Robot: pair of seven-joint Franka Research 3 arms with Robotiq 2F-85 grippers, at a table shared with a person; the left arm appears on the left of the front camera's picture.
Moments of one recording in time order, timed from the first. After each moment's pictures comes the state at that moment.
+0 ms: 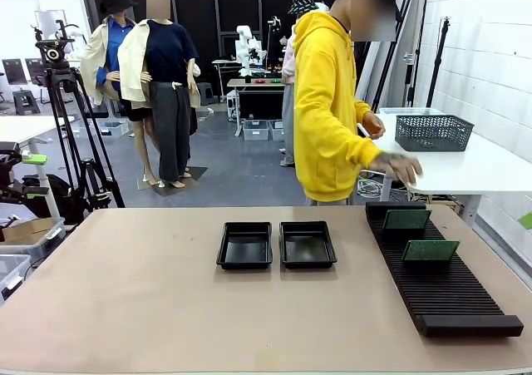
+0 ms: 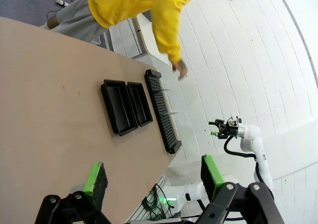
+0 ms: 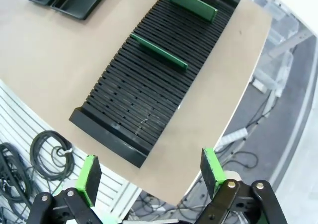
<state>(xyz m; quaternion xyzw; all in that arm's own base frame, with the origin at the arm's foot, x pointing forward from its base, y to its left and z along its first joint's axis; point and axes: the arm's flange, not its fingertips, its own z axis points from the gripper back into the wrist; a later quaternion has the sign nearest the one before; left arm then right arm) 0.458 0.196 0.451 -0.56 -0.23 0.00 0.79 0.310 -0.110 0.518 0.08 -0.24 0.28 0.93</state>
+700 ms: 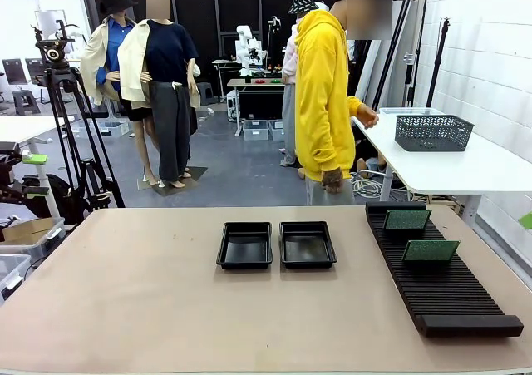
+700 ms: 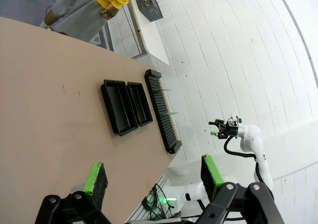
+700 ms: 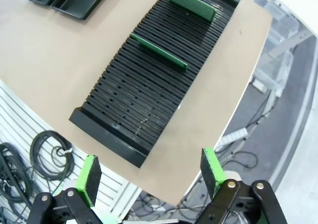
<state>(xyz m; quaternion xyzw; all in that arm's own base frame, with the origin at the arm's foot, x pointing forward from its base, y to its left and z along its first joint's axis) 0.458 0.196 0.451 -0.56 -0.23 0.00 0.79 0.310 -0.110 0.518 0.08 -0.24 0.28 0.93</state>
